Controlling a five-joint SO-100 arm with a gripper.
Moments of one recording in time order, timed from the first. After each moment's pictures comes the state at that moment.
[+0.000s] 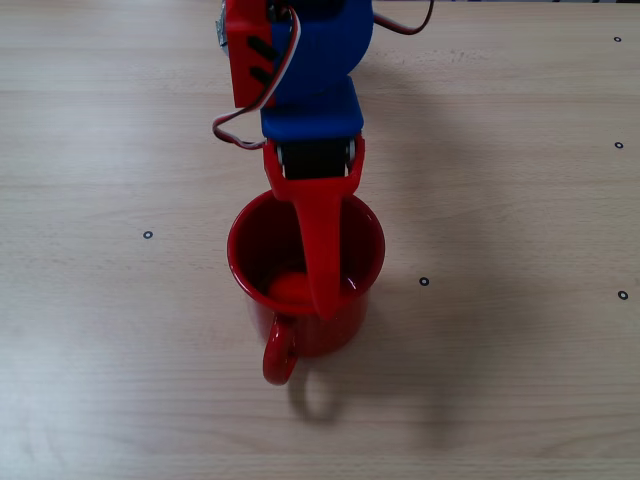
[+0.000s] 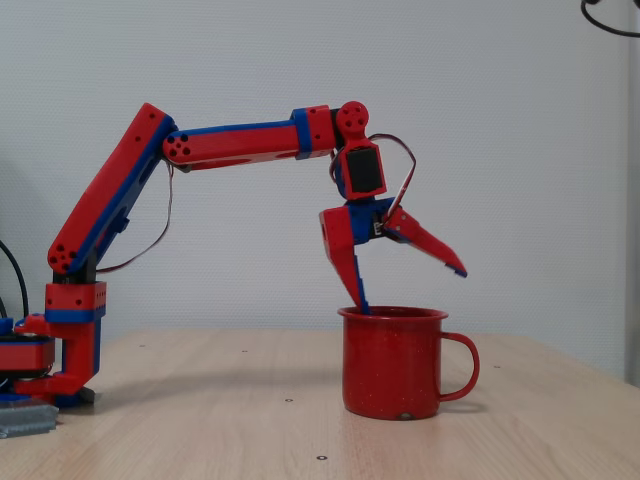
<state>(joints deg) -7.6 57.7 47.5 87.6 4.2</state>
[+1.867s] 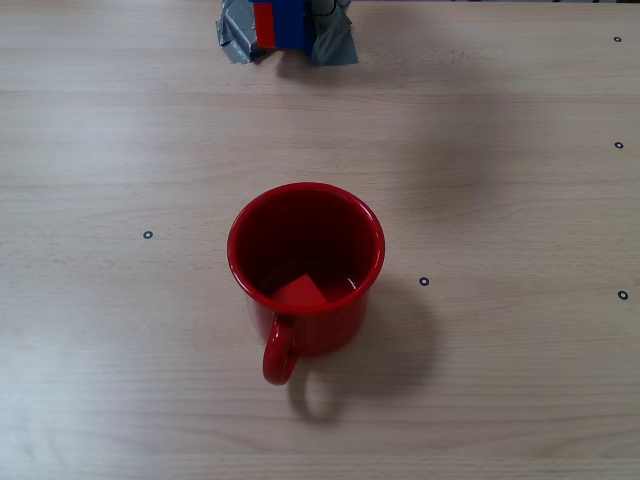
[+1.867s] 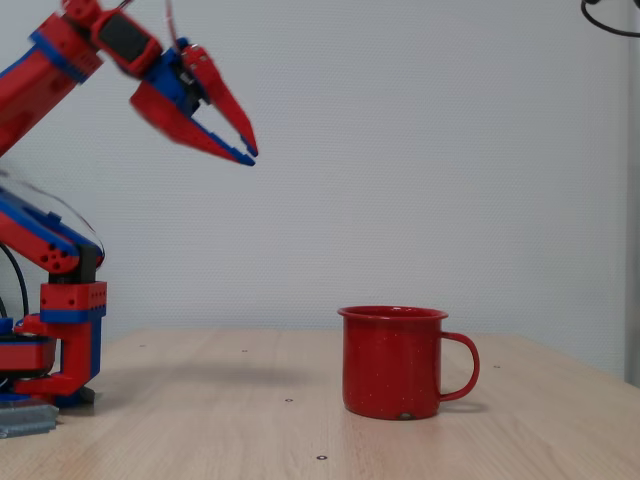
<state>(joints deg) -0.7 146.9 103.4 79.9 -2.7</state>
